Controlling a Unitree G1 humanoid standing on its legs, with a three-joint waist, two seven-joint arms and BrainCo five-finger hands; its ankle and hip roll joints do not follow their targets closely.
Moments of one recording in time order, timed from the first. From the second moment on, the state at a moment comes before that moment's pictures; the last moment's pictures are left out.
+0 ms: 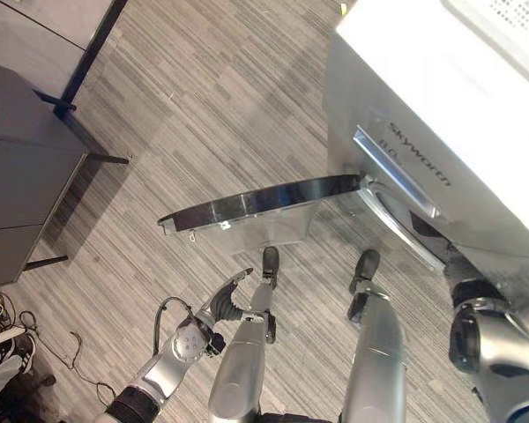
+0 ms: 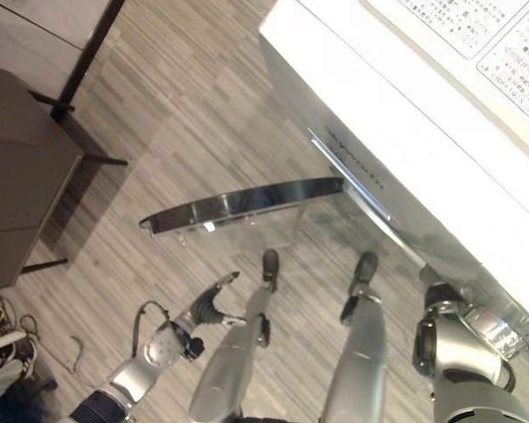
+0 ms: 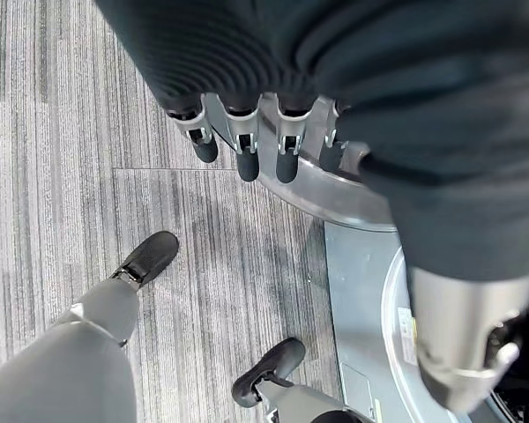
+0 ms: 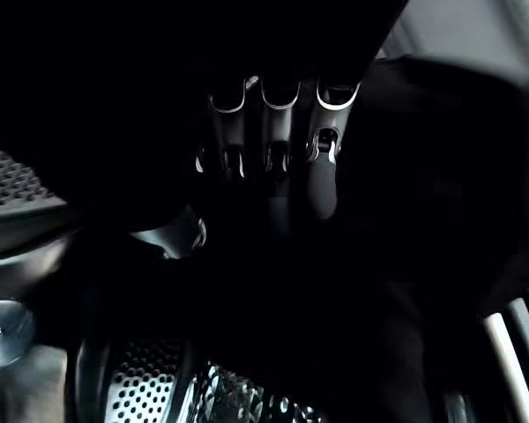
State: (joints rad) left arm -0.08 0.43 -0.49 0.24 0.12 -0.09 0.04; right arm -0.79 -0.54 -0.26 1.15 1.08 -0.29 -0.20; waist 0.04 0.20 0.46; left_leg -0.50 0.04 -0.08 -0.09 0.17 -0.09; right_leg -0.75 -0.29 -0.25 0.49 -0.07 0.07
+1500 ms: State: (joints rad) left arm -0.01 0.42 -0.45 0.48 0.12 -0.08 -0.02; right arm -0.10 -0.21 0.10 1.20 0.41 -0.06 0.00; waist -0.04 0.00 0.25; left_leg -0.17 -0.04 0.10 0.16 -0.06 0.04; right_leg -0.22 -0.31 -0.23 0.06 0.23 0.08
